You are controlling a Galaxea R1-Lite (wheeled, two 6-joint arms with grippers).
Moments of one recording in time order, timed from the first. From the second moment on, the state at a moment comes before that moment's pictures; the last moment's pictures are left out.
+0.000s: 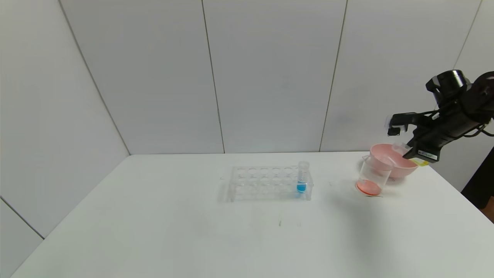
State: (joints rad) left arm 0.00 0.00 0.00 0.02 0.00 -0.02; right arm -0.07 2.14 -2.00 0.79 -0.04 -1.16
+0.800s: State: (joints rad) left arm 0.00 0.00 0.00 0.02 0.00 -0.02; right arm 0.04 2.13 -2.00 0.85 -0.30 -1.22
